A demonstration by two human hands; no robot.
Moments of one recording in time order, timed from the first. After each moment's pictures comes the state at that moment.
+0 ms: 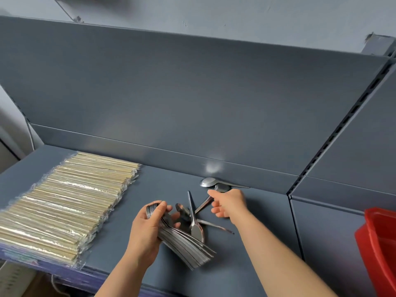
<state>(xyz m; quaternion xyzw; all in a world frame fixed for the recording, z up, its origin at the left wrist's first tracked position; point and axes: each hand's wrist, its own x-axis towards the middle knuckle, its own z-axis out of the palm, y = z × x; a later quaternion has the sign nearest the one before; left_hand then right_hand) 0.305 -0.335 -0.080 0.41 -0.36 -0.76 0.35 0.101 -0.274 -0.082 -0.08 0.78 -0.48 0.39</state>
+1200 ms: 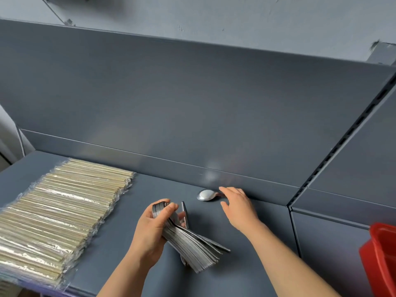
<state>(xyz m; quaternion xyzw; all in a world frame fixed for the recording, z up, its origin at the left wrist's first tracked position) 0.272 -0.347 -0.071 0.37 -0.36 -0.79 0.33 0.054 -0.262 -0.092 -0.47 0.86 -0.17 0.11</state>
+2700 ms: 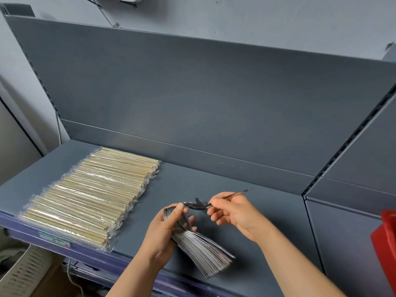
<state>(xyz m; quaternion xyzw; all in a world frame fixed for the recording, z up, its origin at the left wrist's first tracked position) 0.343 -0.327 -0.079 0.33 -0.33 -0.83 0.30 0.170 -0.243 -0.033 -0.27 0.61 -0.54 0.51</state>
